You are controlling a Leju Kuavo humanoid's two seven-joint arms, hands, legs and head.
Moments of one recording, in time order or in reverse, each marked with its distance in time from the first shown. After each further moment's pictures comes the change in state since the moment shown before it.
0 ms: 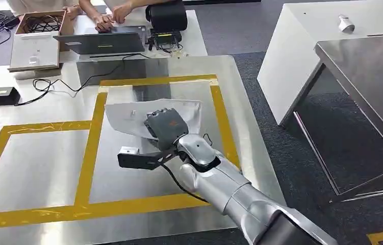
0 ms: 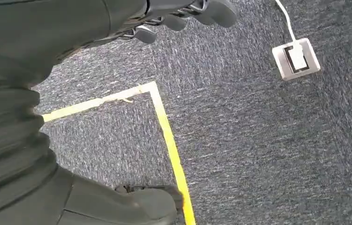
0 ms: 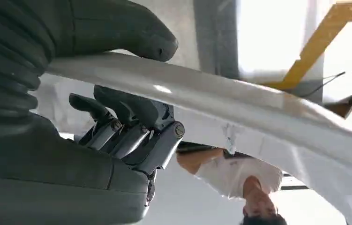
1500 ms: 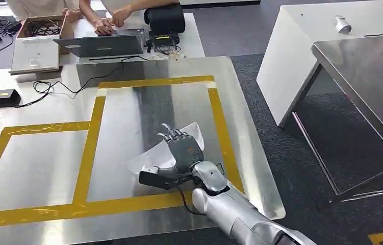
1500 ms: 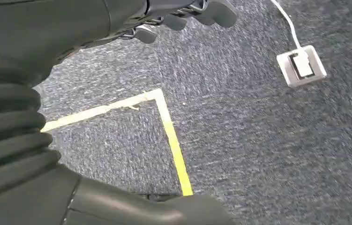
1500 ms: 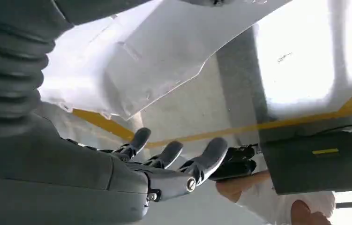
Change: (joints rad) left arm -0.003 0.002 -0.022 0.000 -0.007 0.042 0.054; right arm 0.140 -0.043 -0.050 0.064 -0.003 -0.159 -0.016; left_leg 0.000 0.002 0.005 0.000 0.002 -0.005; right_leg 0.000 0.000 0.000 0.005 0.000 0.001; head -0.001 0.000
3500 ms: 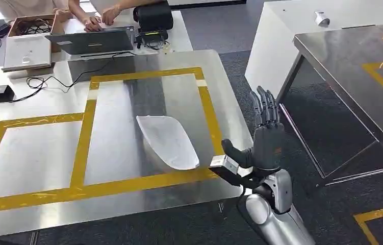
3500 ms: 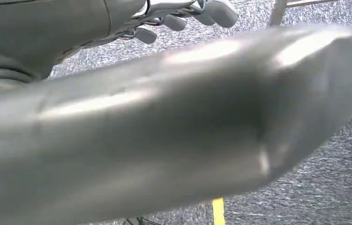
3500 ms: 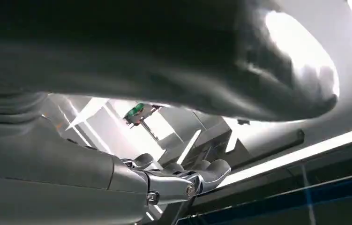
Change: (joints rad) left arm 0.070 0.063 0.116 0.000 0.128 0.051 -0.030; right arm 0.428 -0.336 -0.463 -0.978 0.156 -0.244 -0.054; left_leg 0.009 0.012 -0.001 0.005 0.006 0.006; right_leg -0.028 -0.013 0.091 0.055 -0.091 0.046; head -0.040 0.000
